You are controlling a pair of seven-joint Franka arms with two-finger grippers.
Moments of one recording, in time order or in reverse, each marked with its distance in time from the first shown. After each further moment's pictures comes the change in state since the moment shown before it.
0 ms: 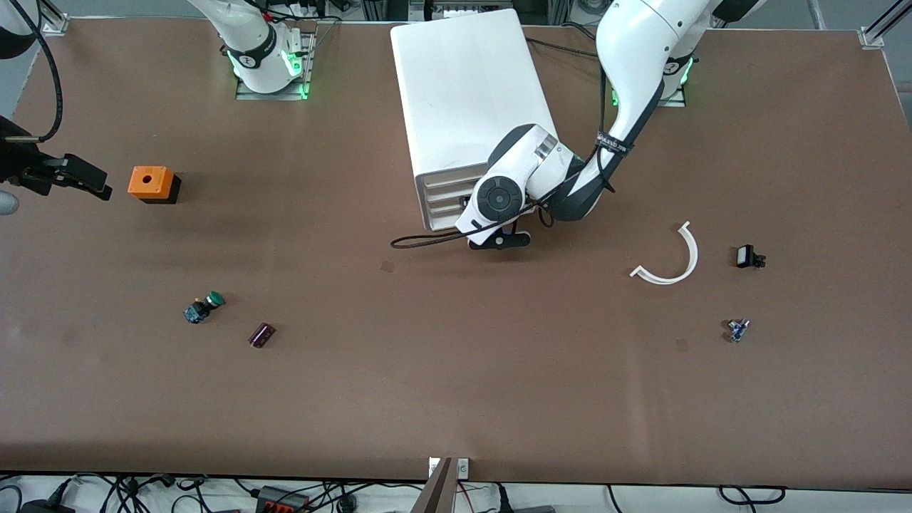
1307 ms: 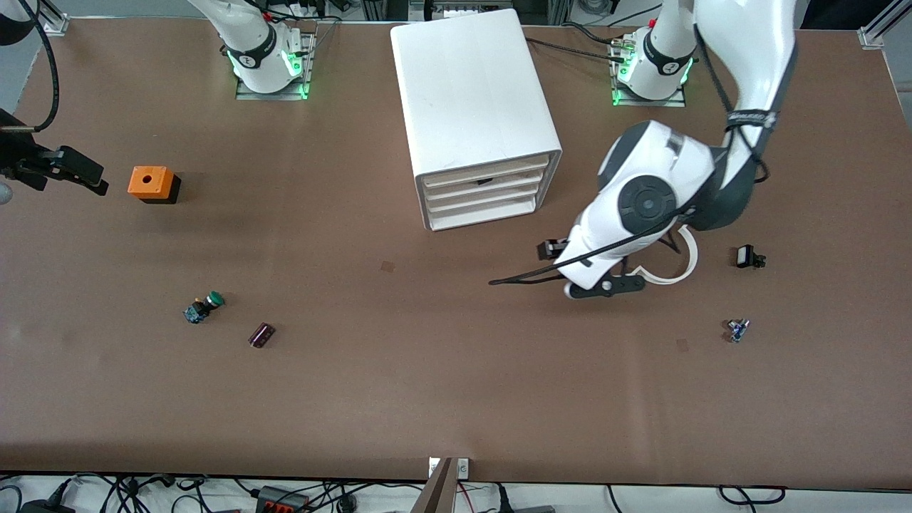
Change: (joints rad) left arm 0.267 -0.197 0.030 0.073 0.148 -0.036 0.236; right arm -0.001 -0.040 0.000 -0.031 0.000 0.023 -0.001
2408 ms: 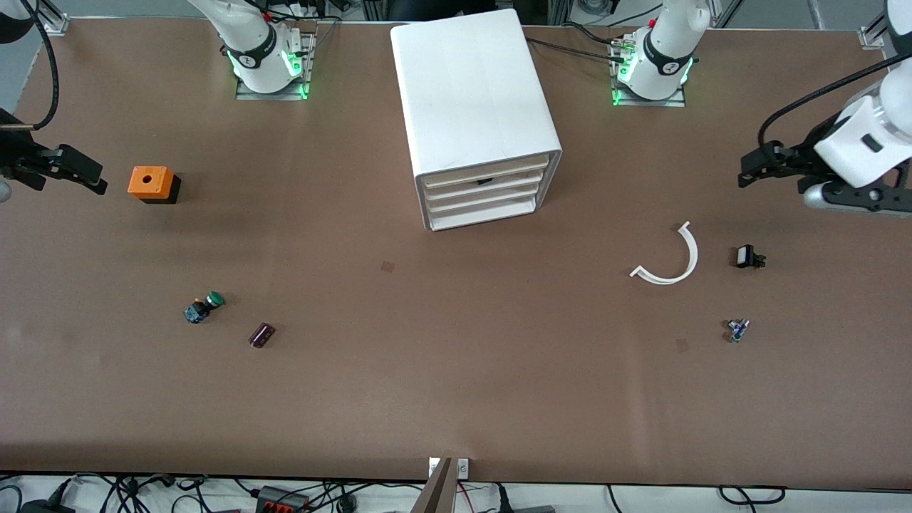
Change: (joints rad) left arm 0.249 -0.486 0.179 -0.185 -0.094 -0.180 0.568; right arm -0.001 -0.002 0.000 -0.003 0.000 0.004 -0.016
